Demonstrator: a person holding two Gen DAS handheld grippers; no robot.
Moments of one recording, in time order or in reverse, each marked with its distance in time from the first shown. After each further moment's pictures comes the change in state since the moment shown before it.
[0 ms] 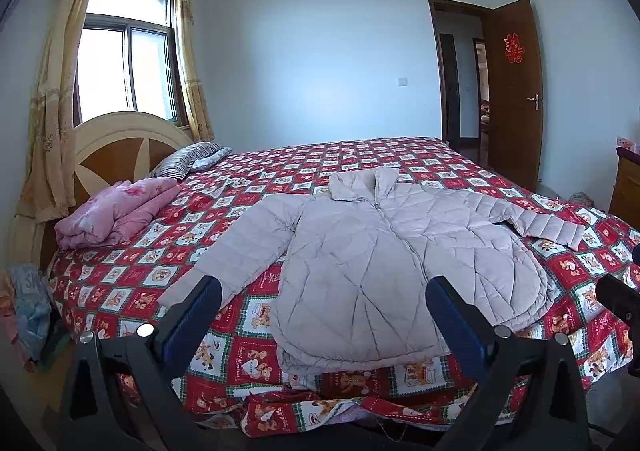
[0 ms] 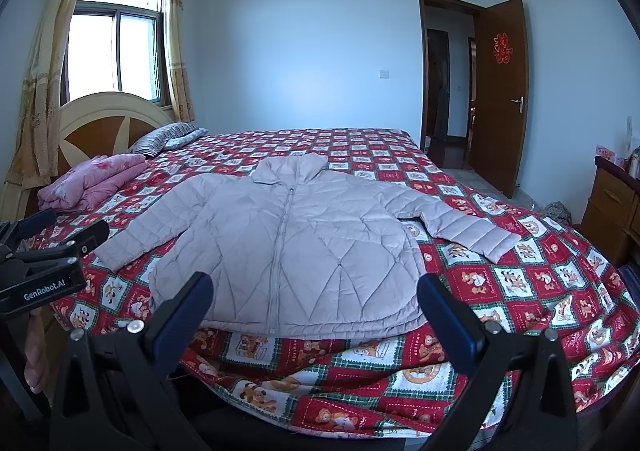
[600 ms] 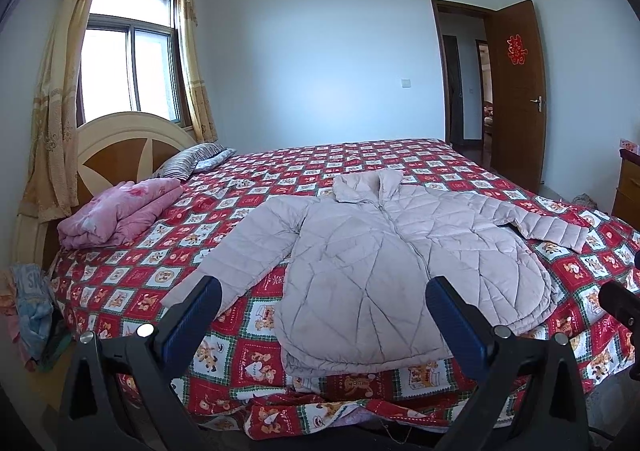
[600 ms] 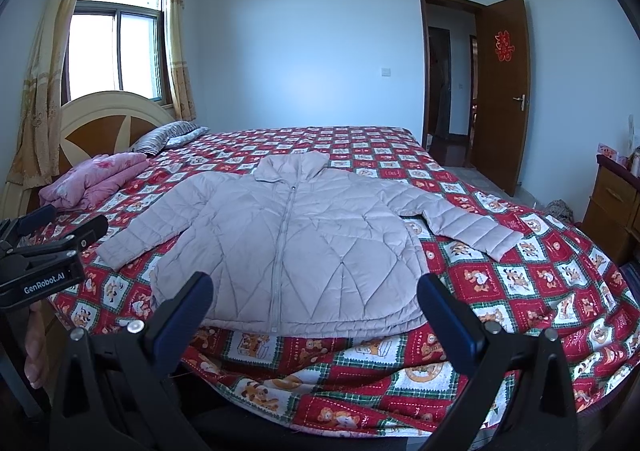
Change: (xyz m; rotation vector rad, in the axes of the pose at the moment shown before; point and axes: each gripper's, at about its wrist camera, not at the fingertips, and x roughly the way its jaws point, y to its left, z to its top) left arm 0.000 0.004 0.000 -0.003 -0.008 0.008; right arm 0.001 -0.001 -0.001 0.002 0.009 0.013
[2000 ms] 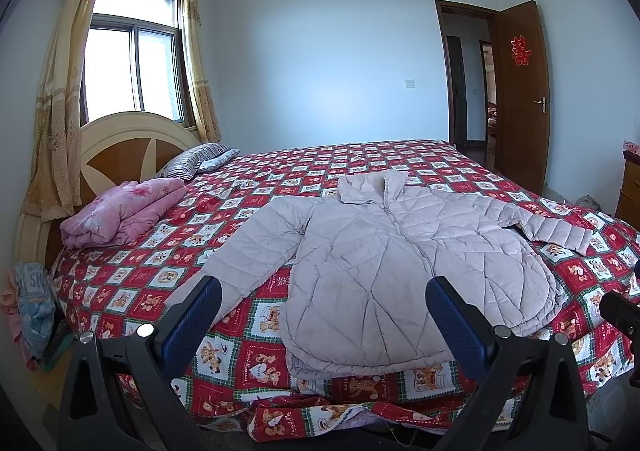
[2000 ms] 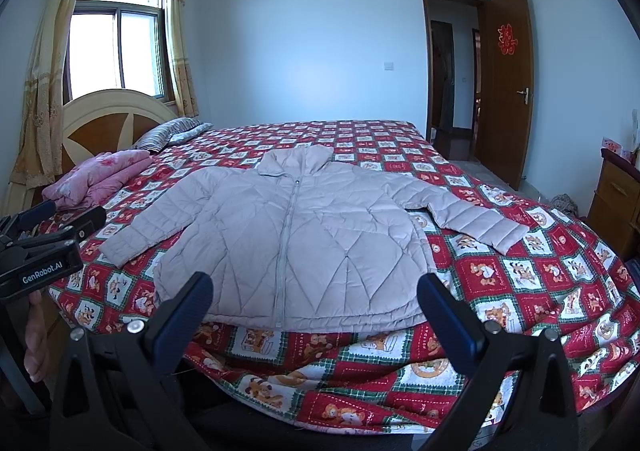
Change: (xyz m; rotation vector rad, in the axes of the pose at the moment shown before) left arm 0.004 0.008 0.000 -0.003 -0.003 0.016; right arm 0.003 0.000 -0.003 0.008 0.021 0.016
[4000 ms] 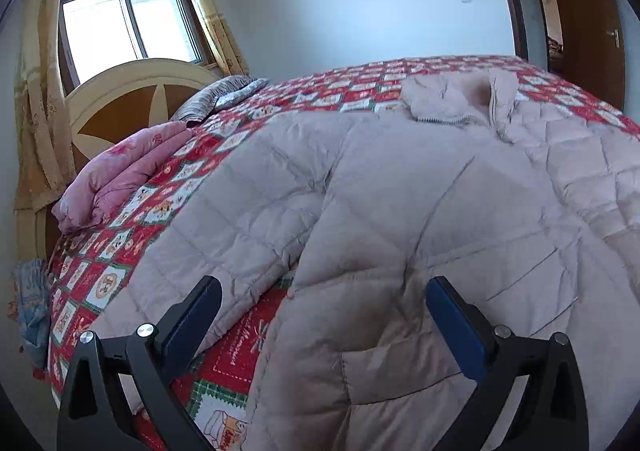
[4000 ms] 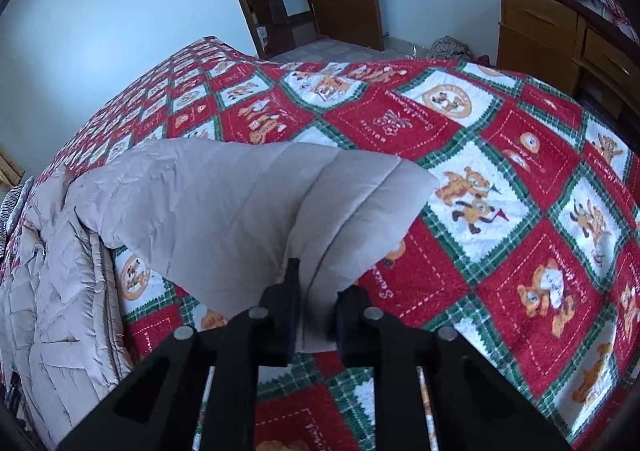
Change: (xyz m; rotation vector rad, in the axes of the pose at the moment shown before) left arm 0.357 -0.004 -0.012 0.029 0.244 0.219; right arm 0.265 -0.346 0.016 0.531 0.340 -0.368
